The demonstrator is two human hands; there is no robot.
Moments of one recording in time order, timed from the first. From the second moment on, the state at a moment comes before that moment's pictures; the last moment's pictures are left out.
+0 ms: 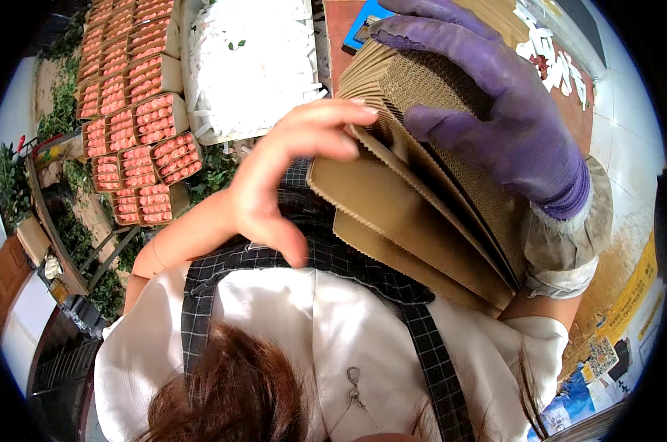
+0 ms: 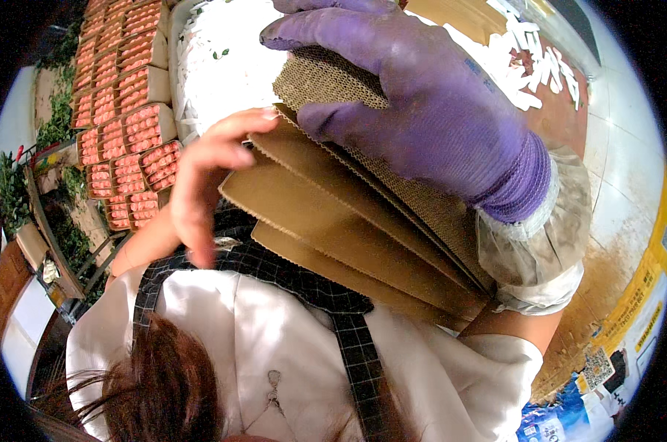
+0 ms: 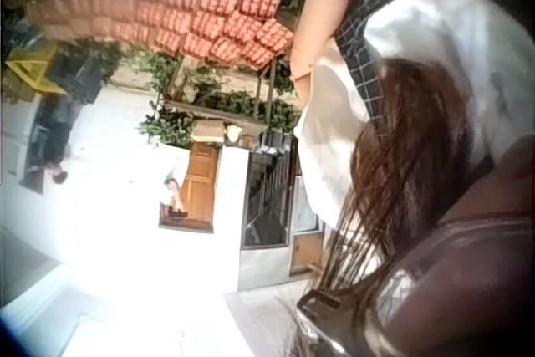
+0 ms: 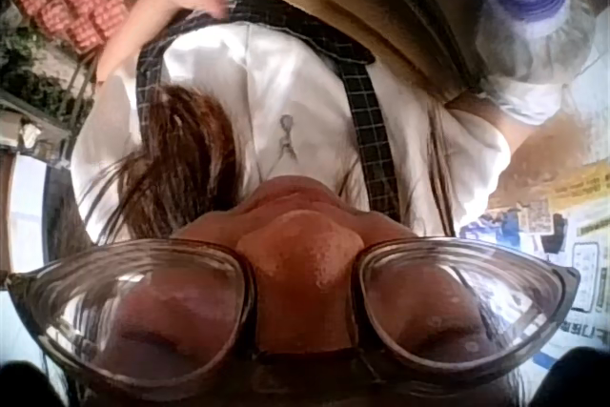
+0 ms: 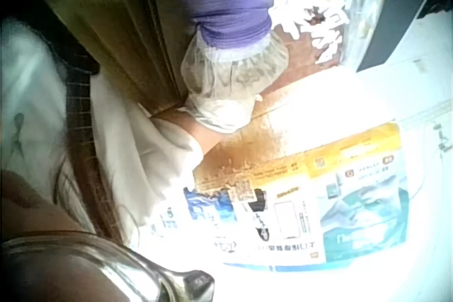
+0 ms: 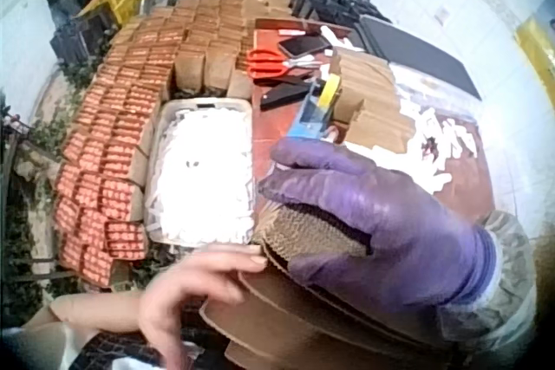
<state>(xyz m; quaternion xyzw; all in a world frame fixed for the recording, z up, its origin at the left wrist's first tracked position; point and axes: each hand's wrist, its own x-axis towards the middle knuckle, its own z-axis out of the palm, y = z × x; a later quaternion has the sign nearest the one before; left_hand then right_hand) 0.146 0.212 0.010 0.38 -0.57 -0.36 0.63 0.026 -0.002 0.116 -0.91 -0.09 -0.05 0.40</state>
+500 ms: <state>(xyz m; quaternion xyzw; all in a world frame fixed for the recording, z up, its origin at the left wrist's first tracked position) 0.118 0.228 -0.011 0.47 -0.62 0.14 0.62 0.024 -0.001 0.119 -0.93 -0.03 0.01 0.37</state>
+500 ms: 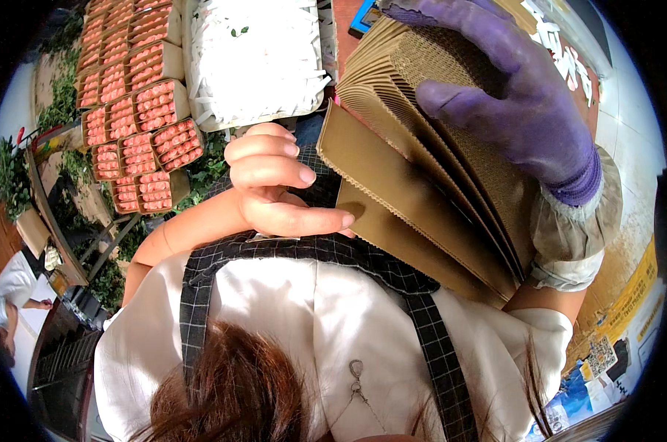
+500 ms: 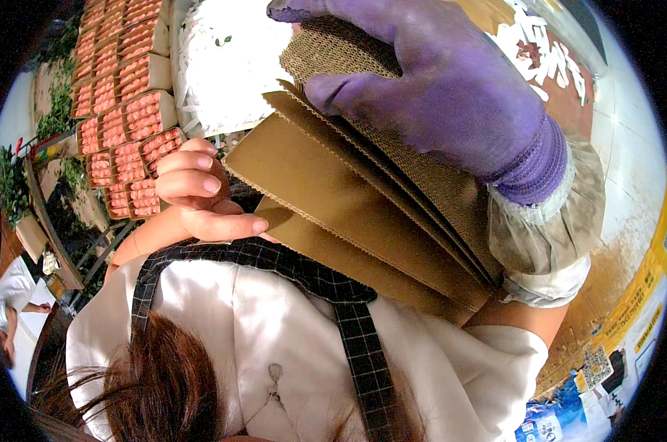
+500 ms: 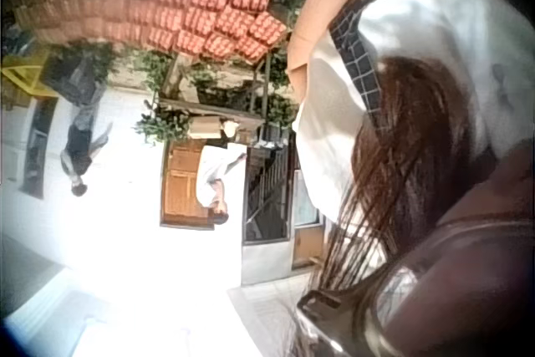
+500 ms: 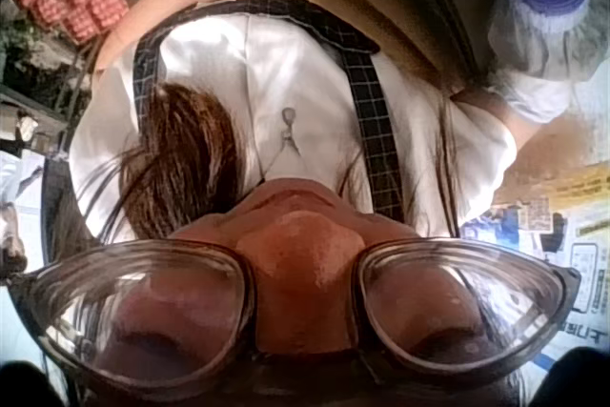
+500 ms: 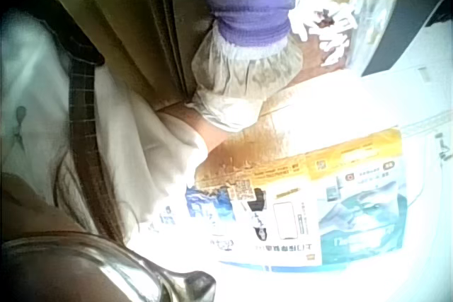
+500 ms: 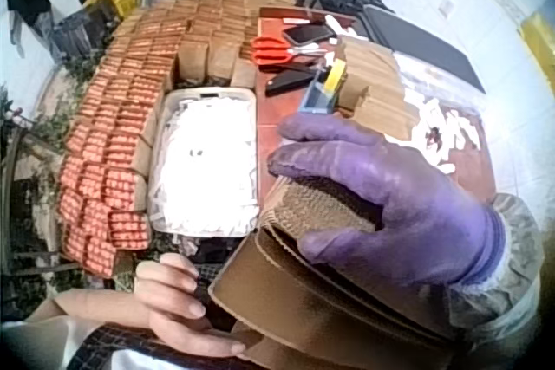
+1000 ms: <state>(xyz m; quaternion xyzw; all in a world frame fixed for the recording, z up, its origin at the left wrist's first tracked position) 0.119 0.235 -0.014 0.54 -0.52 -0.08 0.65 0.024 0.003 0.121 -0.92 -0.03 0.01 0.38</state>
